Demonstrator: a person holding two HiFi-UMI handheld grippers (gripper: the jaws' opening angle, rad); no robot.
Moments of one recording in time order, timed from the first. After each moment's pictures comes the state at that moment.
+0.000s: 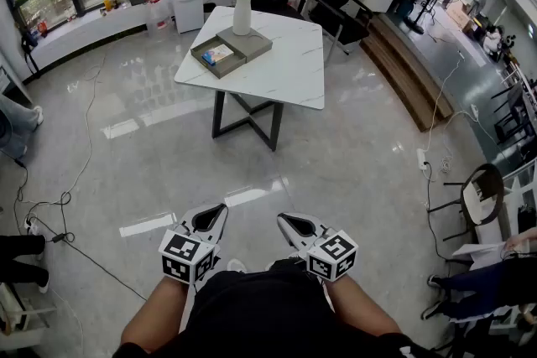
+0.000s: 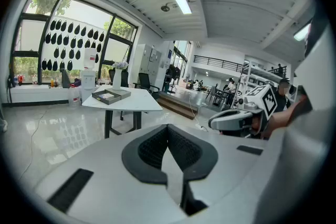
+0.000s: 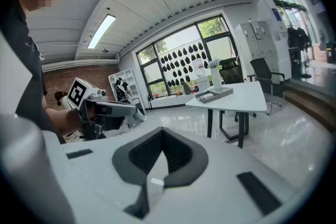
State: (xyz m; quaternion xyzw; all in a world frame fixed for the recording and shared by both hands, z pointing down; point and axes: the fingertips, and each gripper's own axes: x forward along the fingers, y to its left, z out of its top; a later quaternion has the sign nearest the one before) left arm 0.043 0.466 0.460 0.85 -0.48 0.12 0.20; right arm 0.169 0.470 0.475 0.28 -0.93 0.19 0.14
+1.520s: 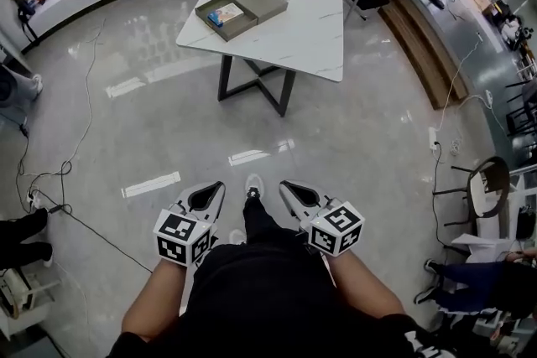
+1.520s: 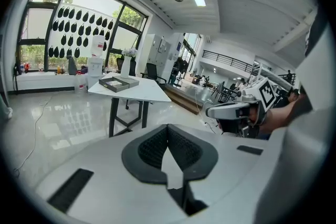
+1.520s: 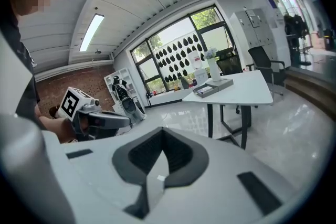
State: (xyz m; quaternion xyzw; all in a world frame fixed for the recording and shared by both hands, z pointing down) left arm 0.015 0.426 0.504 0.82 -0.49 0.14 0.26; right arm 0.143 0.404 0.499 0.28 -0.92 0.24 0.15
